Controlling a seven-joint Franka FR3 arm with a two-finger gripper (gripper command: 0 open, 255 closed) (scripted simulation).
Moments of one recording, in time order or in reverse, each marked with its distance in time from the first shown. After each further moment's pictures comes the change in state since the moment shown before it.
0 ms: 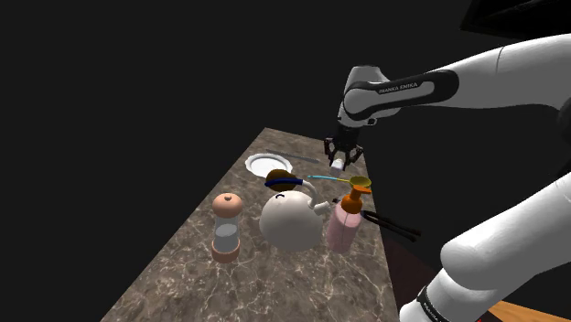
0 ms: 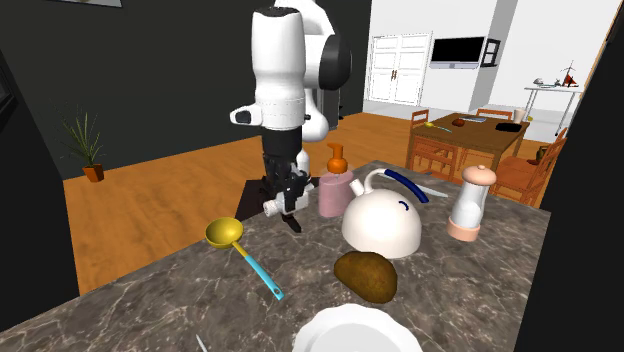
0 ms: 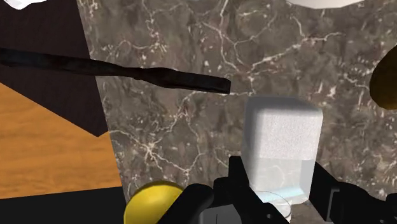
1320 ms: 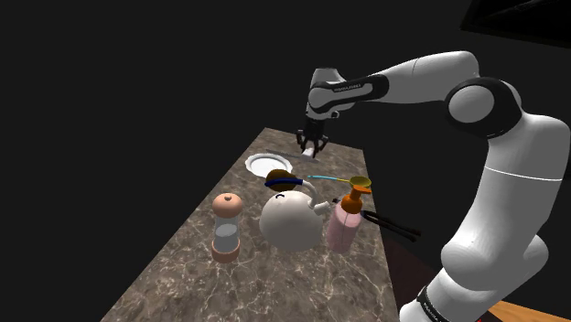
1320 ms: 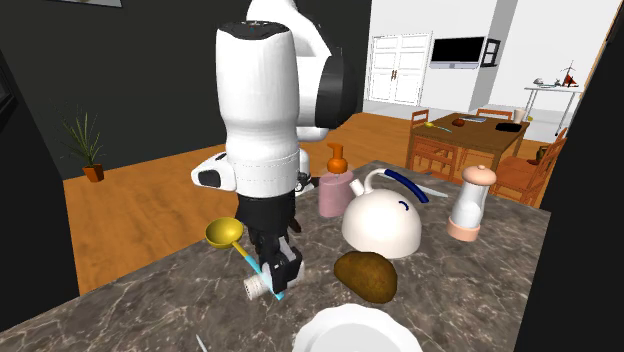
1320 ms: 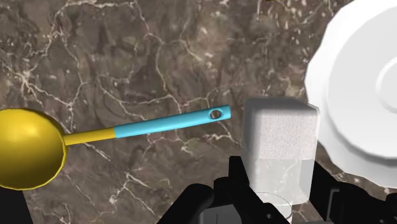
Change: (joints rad) arm 0.021 0.543 0.015 0.548 -0.157 -0.027 0.100
